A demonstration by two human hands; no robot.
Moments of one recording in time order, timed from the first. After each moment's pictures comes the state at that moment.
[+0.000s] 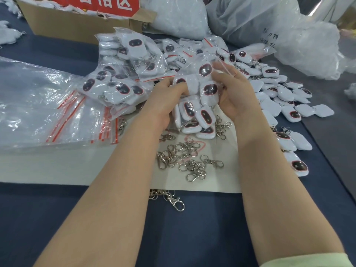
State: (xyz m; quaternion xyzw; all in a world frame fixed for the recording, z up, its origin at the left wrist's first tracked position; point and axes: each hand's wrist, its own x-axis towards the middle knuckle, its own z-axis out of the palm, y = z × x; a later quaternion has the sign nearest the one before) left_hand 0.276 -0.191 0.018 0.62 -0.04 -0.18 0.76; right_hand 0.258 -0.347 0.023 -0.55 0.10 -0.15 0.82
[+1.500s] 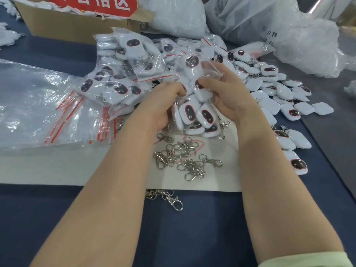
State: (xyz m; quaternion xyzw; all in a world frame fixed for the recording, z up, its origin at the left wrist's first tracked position) left_hand 0.273 -0.188 0.023 0.63 -0.03 -0.25 0.73; right_hand 0.252 -0.346 0.026 -0.63 0.02 -0.07 0.78
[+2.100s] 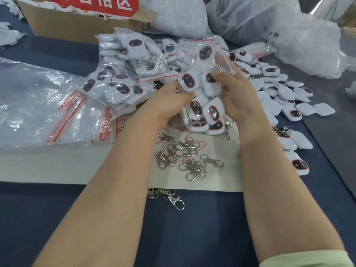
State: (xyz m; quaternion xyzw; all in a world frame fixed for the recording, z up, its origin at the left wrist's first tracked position) left_hand 0.274 -0.189 0.017 0.69 -0.12 -0.23 0.68; right_hand 0.247 -0.349 0.024 -0.53 0.01 -0.11 0.84
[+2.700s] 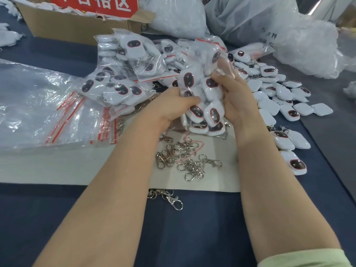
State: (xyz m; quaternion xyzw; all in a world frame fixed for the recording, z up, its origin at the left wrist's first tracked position) left_hand 0.269 -0.194 0.018 0.70 -0.12 -0.25 0.66; right_hand 0.247 -0.347 0.018 -0.50 0.02 -0.12 0.86
